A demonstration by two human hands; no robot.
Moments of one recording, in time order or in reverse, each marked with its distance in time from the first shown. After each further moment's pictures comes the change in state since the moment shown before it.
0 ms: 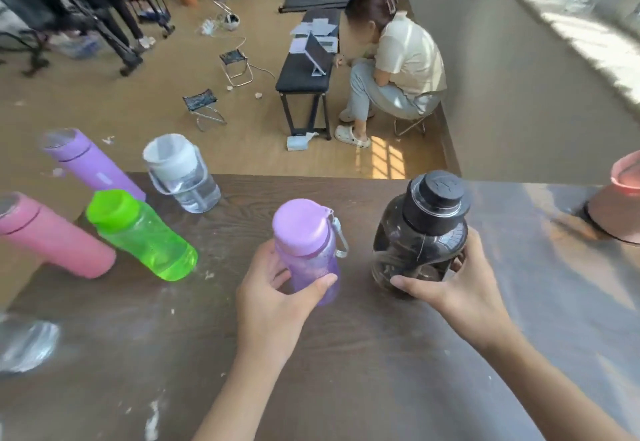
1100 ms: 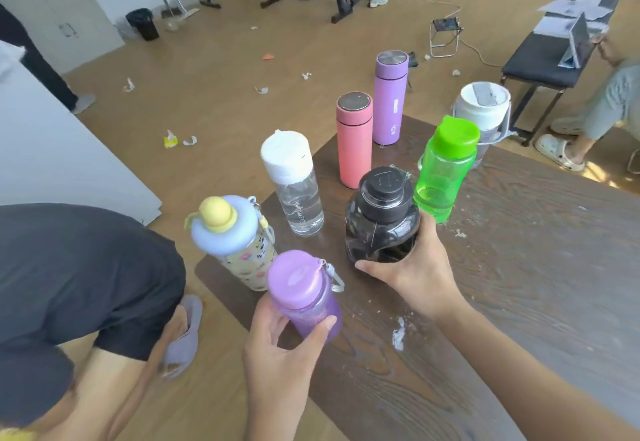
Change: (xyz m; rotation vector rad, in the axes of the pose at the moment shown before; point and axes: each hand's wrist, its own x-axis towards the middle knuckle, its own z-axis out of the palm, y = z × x) left_hand -0.125 -0.105 -0.282 -0.189 0.708 -0.166; right_hand -0.097 -0.057 0.375 -0.156 -0.566 -0.264
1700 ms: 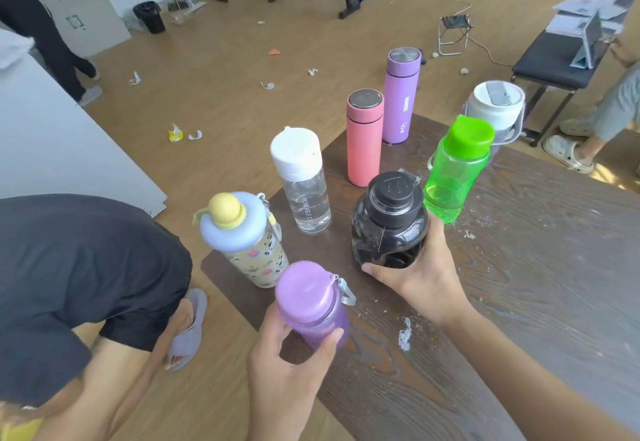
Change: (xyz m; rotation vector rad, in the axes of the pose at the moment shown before) left_hand -0.007 -0.014 -0.015 0.152 -0.083 0.138; right_hand -0.001 0.014 0.005 0.002 -0.002 -0.050
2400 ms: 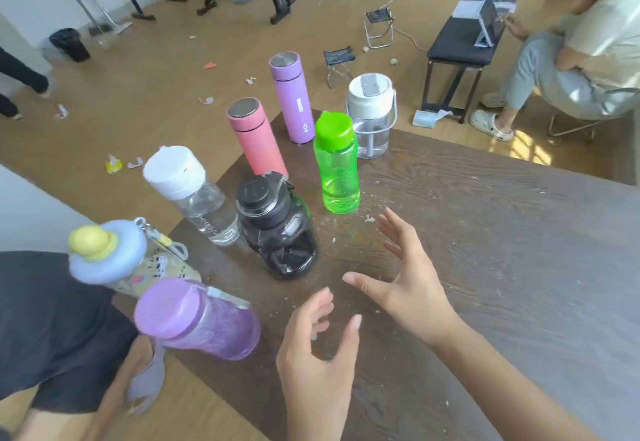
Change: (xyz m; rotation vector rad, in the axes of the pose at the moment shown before) left_hand -0.062 0.022 0.145 0.159 -0.075 0.164; right_hand -0.051 0.031 -0.114 0.040 0.061 0.013
